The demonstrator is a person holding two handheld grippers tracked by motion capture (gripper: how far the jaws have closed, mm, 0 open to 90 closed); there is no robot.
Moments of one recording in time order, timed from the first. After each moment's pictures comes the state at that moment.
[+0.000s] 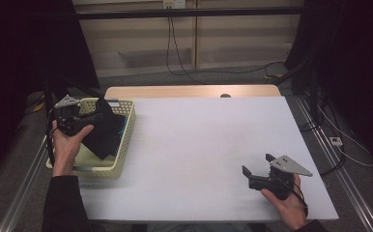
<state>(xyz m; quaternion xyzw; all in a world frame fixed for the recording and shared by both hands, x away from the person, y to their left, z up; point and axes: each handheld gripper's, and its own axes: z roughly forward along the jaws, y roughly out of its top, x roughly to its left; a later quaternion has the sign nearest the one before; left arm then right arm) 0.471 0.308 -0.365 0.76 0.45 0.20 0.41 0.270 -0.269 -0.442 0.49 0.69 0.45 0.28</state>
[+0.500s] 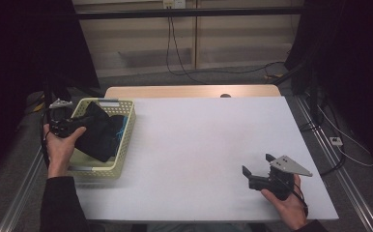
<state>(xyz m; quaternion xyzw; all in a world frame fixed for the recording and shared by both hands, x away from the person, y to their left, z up) 0.471 0.333 -0.375 0.75 0.51 0.21 0.37 0.270 -0.269 -0.442 0.49 0.69 0.45 0.28</state>
